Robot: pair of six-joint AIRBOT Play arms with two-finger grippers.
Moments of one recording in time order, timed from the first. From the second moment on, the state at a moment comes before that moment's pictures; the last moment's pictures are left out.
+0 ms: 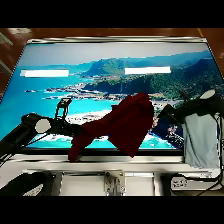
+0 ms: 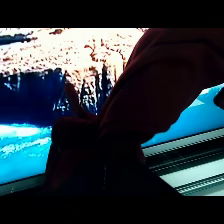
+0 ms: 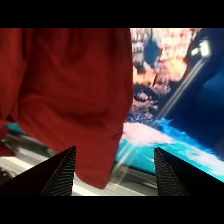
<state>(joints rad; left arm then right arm) -0.46 -0.99 0.73 1.34 -1.00 -1.77 -0.32 -1.52 1.02 -0.94 1.39 1.31</state>
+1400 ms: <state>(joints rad) -0.46 -0.71 1.53 1.76 -1.34 -1.75 -0.26 -0.75 1.55 -0.78 1.13 1.18</state>
